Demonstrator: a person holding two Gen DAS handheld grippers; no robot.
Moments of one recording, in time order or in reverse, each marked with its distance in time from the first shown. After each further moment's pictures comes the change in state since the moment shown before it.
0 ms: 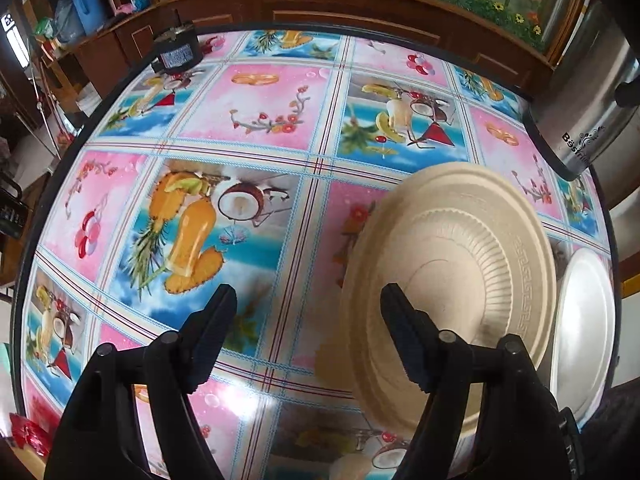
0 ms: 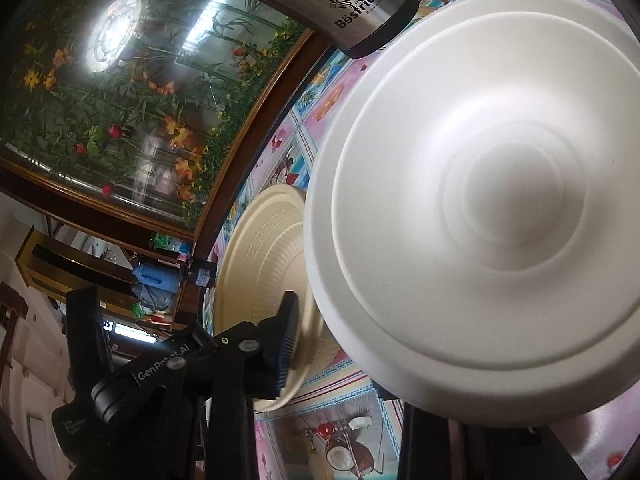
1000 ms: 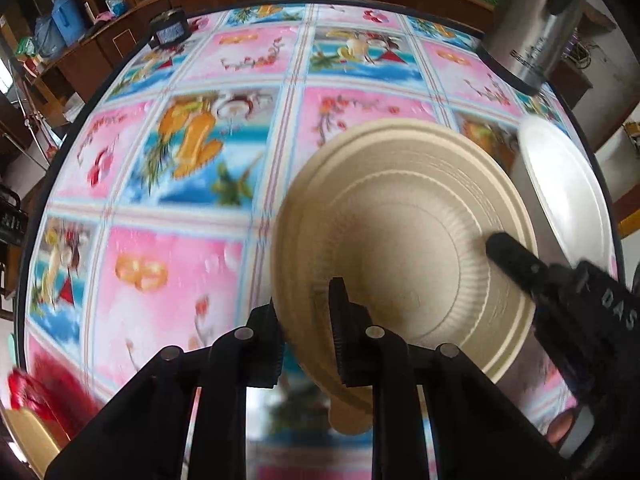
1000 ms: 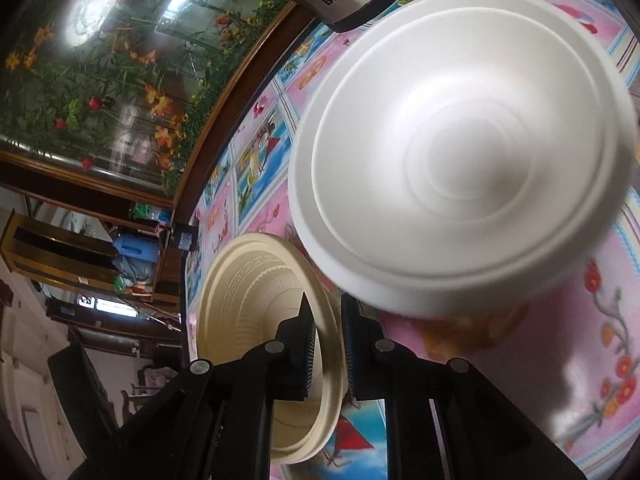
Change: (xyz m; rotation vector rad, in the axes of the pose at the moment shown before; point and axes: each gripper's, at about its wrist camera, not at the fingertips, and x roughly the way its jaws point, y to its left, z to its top) left arm -0.033 0.000 -0.091 0.116 0.041 -0.029; right arm -0.023 0.001 -0.010 -0.020 0.135 -0.103
